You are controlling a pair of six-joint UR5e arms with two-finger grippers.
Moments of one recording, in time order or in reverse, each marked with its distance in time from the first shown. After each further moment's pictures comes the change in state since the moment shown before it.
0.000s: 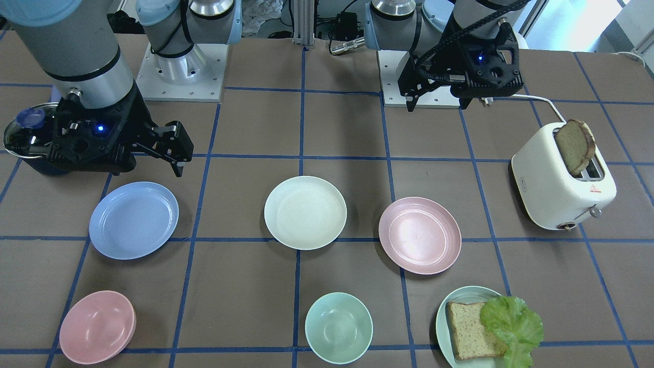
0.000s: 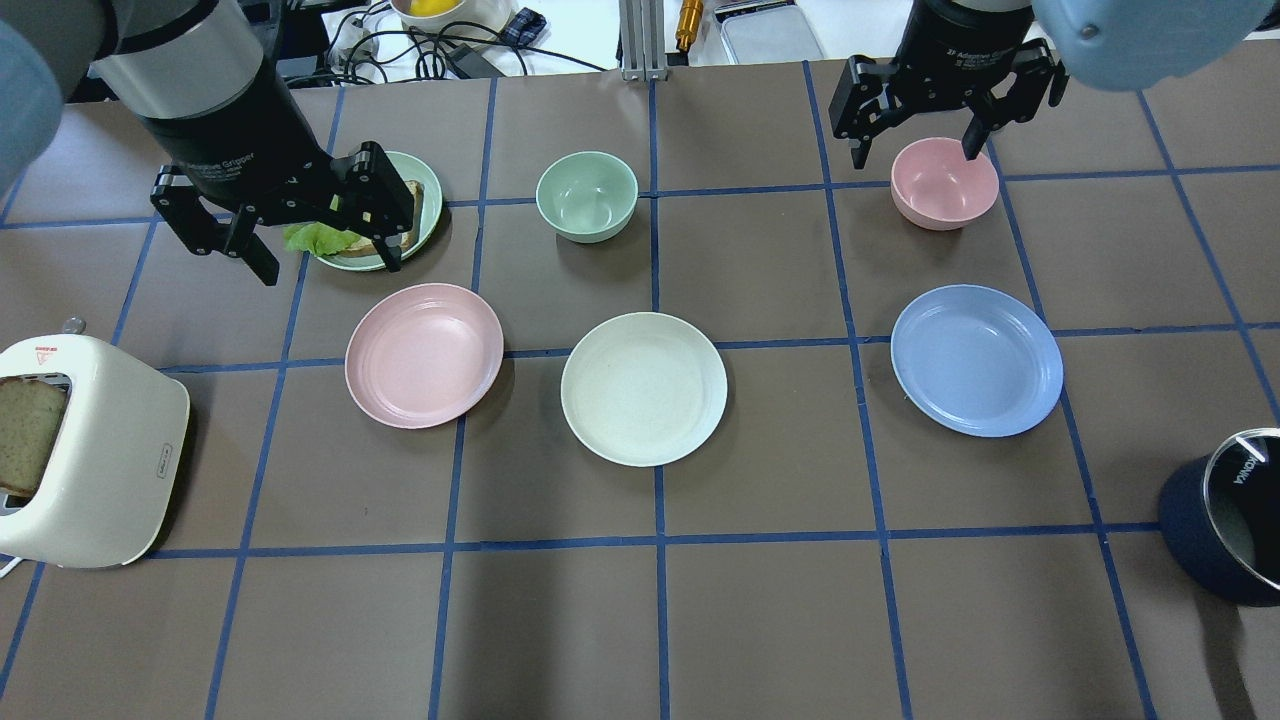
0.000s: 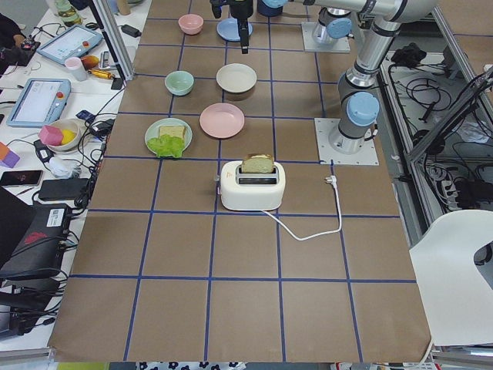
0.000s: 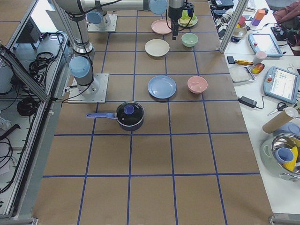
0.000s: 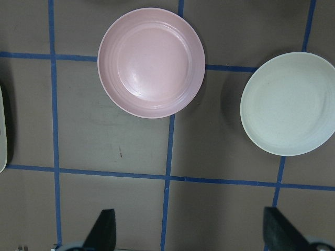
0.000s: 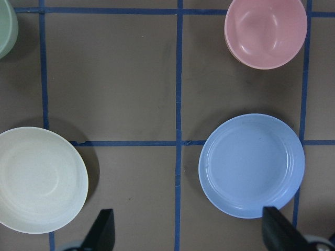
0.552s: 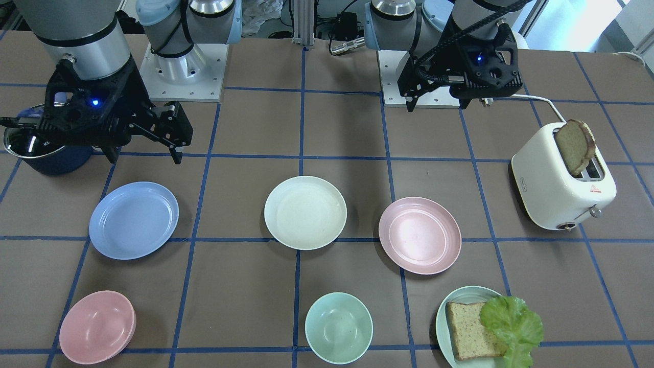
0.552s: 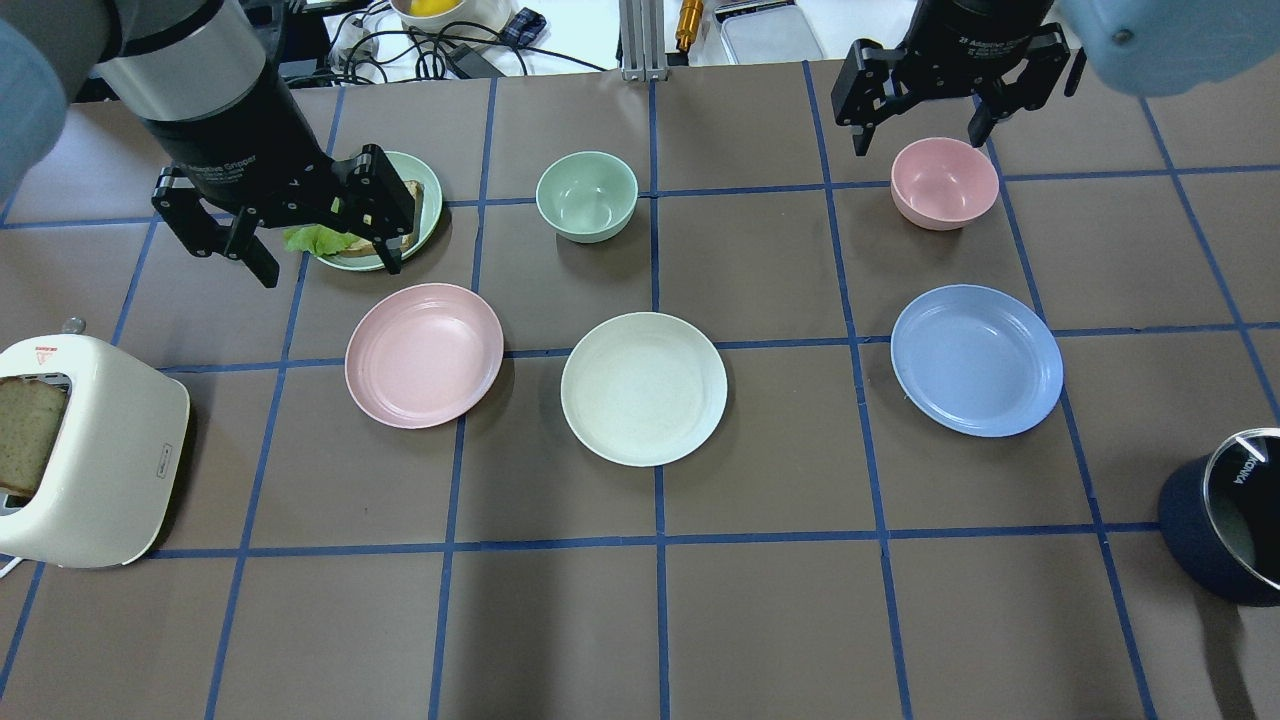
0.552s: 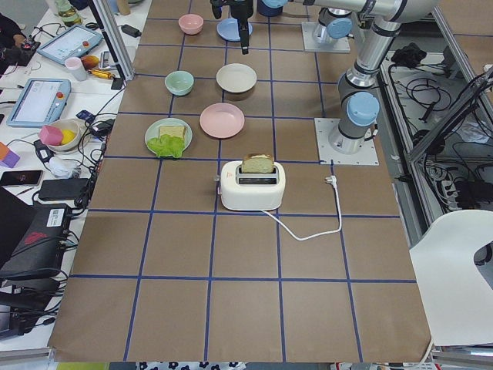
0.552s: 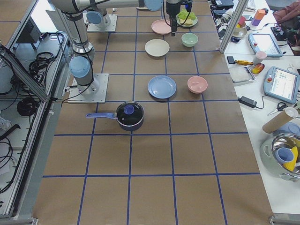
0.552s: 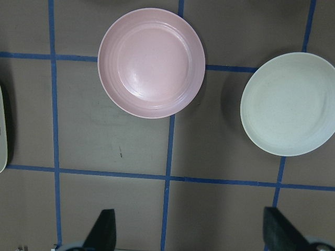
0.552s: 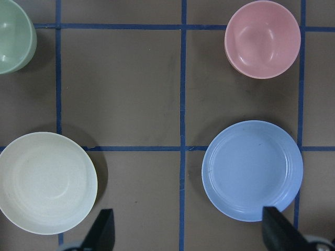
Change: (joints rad) left arm -0.003 0.001 -0.004 -0.004 0.007 -0.013; right arm 0.011 -0.053 -0.001 -0.018 0.012 0.003
